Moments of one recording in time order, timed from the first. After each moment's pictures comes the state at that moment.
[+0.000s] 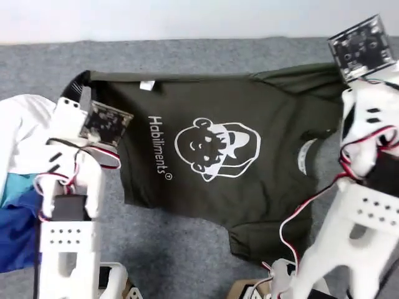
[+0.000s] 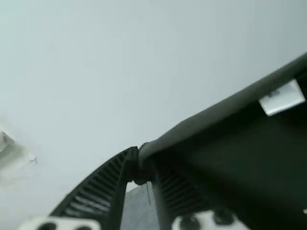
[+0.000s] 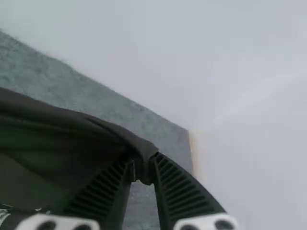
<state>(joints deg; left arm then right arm) -5.1 -51.7 57.3 10.4 -26.2 18.2 -30.7 1.1 56.3 44.3</state>
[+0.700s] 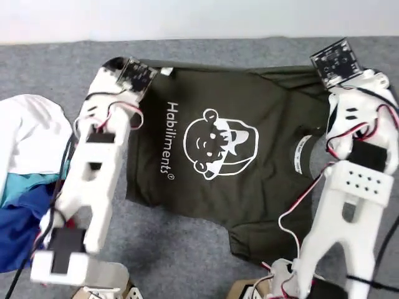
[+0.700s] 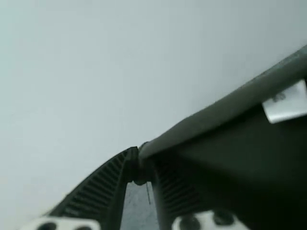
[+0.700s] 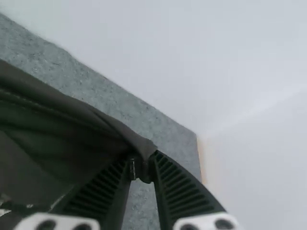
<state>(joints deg) -1.5 3.5 27.1 -3.6 -26.5 18.0 -24.2 21.8 28.7 46.9</state>
